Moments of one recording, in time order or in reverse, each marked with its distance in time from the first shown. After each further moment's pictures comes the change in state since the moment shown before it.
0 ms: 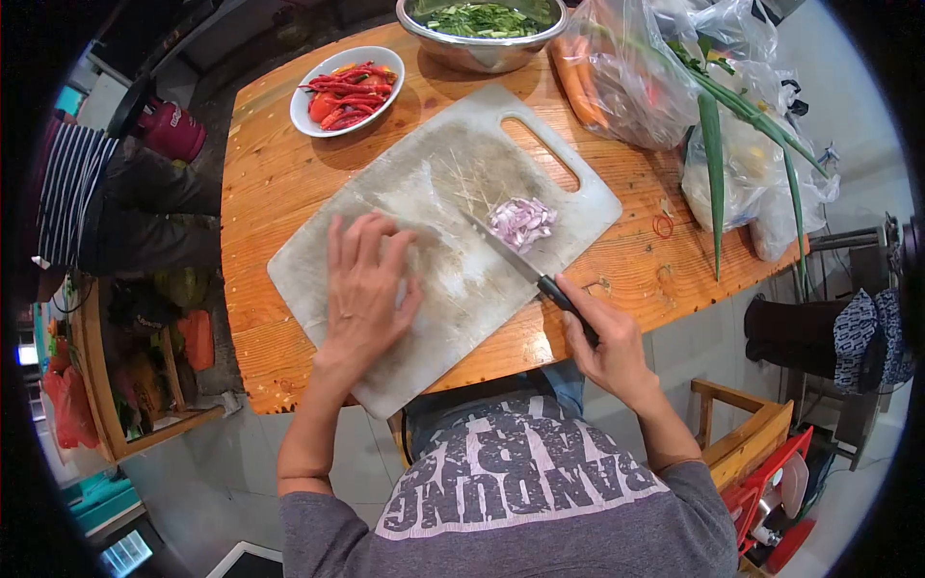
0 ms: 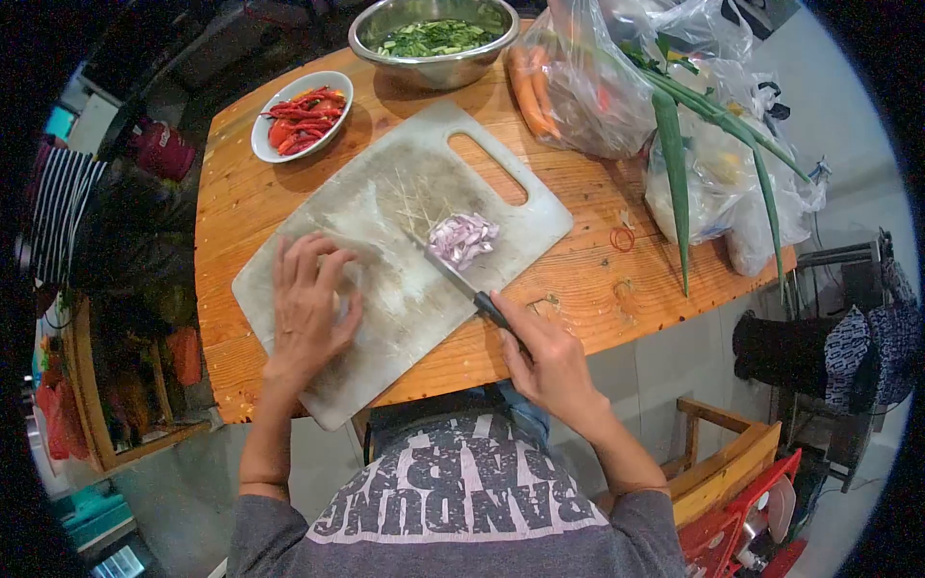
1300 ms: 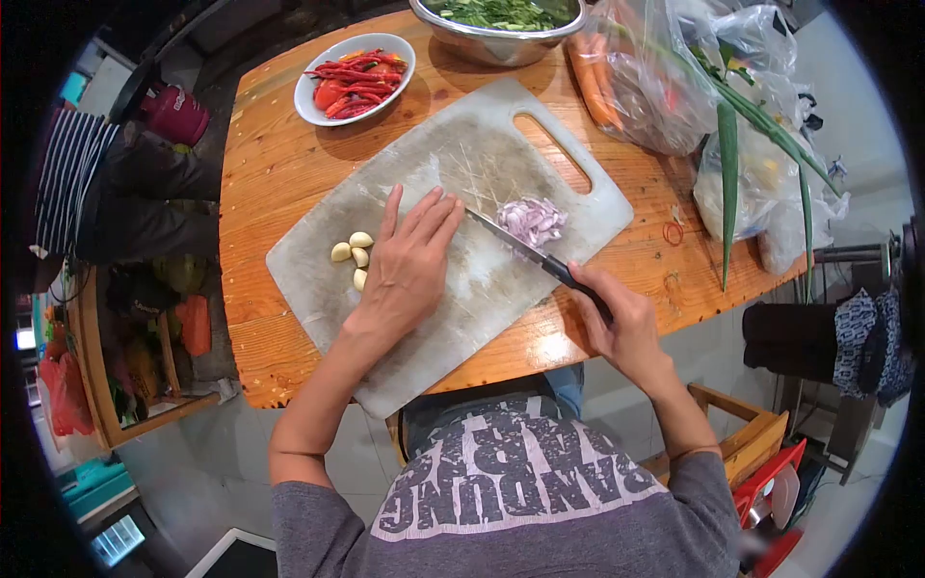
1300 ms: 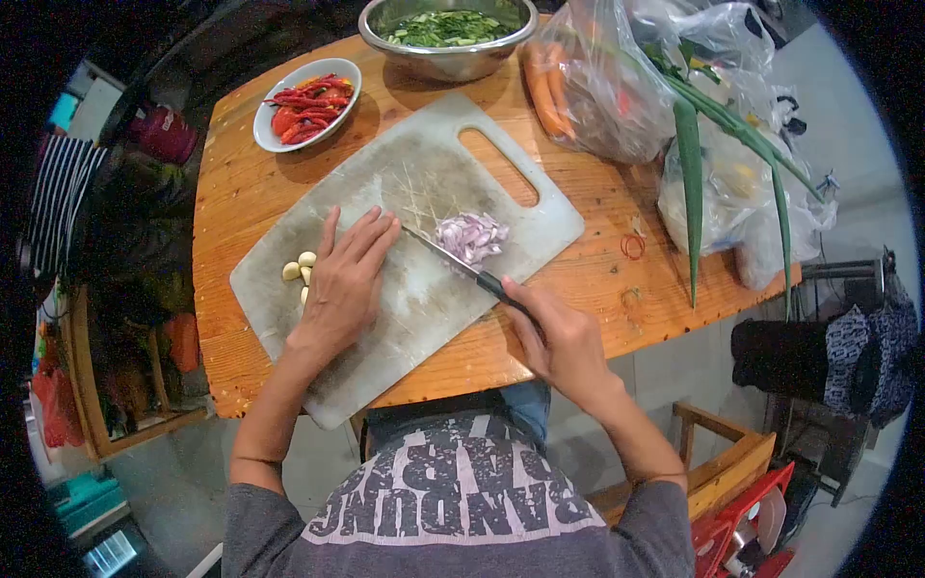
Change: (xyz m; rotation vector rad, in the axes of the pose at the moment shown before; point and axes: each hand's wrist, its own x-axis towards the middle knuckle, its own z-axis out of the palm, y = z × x) left_hand 0.026 0.000 0.042 -0.016 0.016 0.160; right_hand 0.031 0.021 0.001 -0.042 0.096 -0.195
